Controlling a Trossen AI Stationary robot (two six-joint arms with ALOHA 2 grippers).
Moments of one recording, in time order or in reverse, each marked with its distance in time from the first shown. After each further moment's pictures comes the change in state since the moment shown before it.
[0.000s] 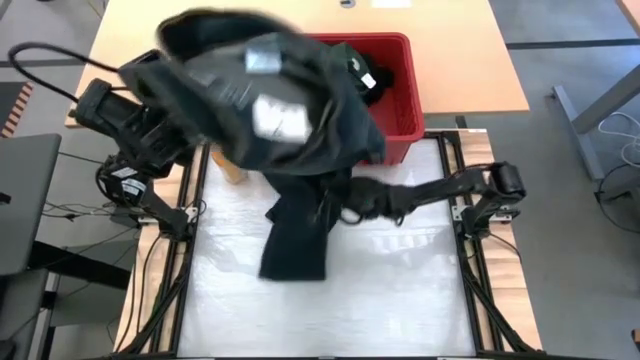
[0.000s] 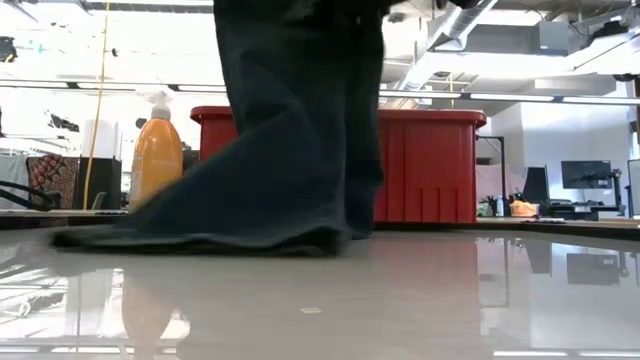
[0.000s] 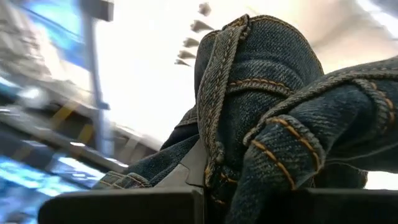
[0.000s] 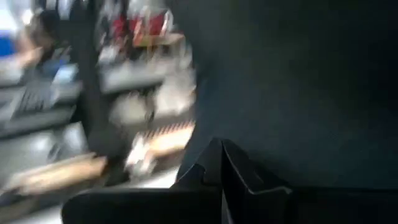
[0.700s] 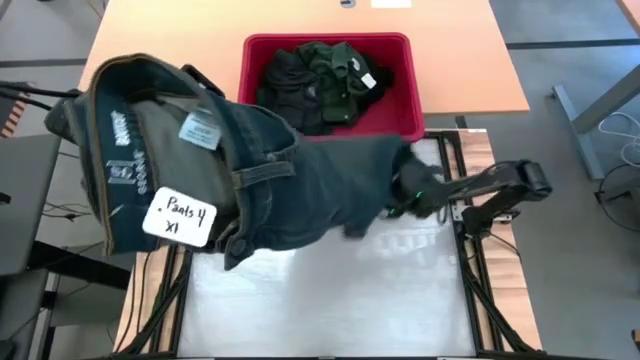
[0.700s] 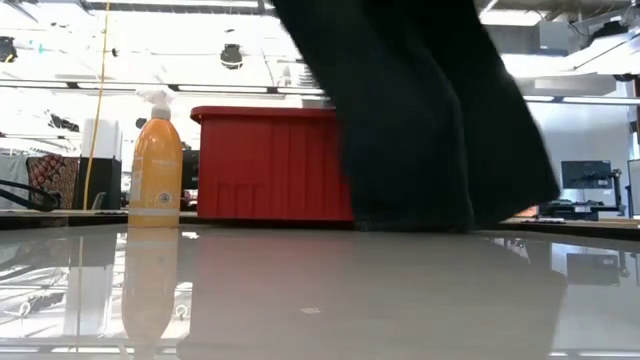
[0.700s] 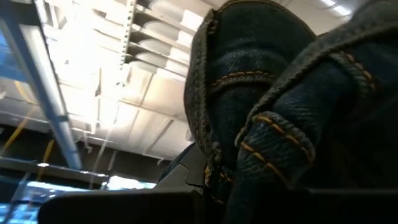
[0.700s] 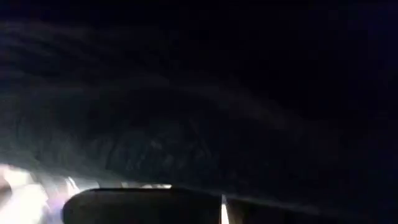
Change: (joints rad) left arm -0.139 -0.032 0.000 -0.039 0.046 0.253; right arm 0.119 -0.184 -0.005 0.226 0.122 -0.157
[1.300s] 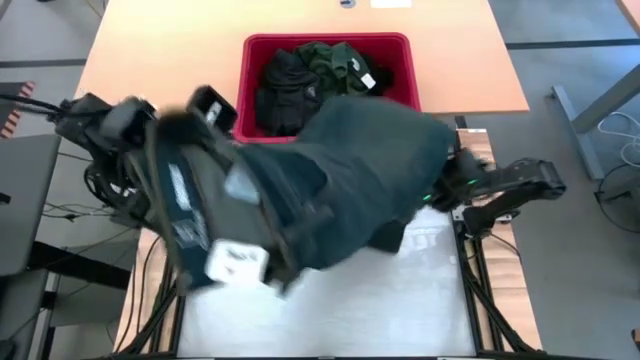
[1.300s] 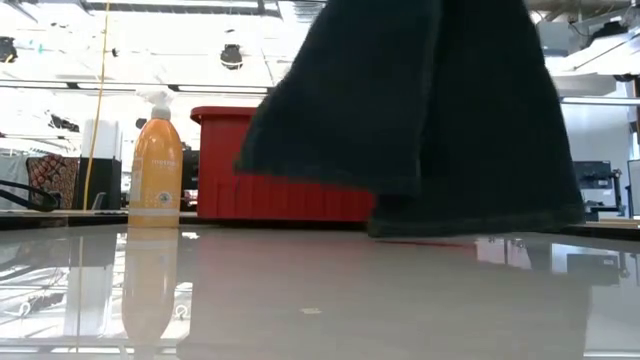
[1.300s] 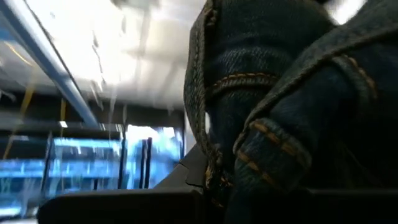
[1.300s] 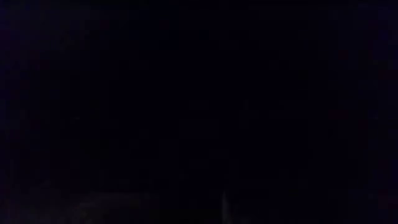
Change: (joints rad) left arm -0.011 -0.025 0.000 -0.362 0.038 0.129; right arm 0.012 -0.123 0.041 0.222 0.102 -0.249
